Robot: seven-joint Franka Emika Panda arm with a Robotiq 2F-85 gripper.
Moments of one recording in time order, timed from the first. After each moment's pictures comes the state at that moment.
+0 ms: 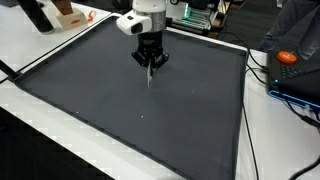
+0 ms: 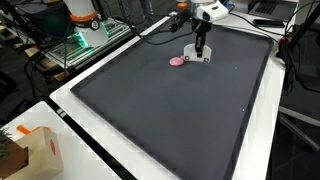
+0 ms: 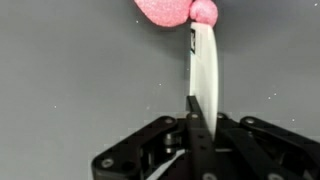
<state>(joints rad) 0.12 0.43 0.09 -2.09 -0.10 2.66 -0.02</state>
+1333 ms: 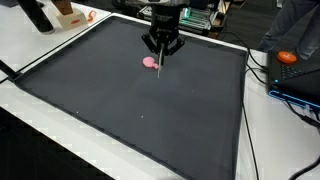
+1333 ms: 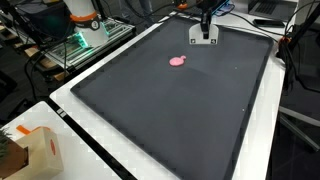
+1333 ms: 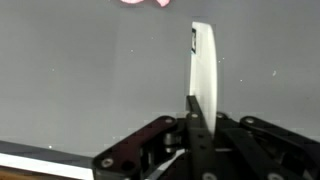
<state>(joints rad) 0.20 0.28 0.09 -2.13 -0.15 2.62 0.12</state>
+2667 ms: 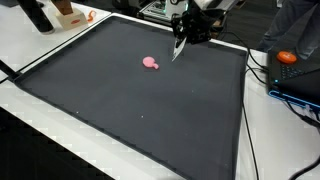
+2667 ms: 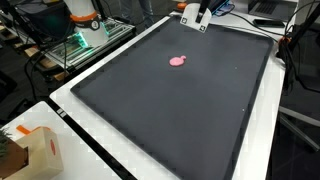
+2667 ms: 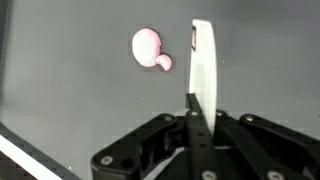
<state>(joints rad) 0.37 0.41 0.16 -1.74 -0.42 1.84 0.37</state>
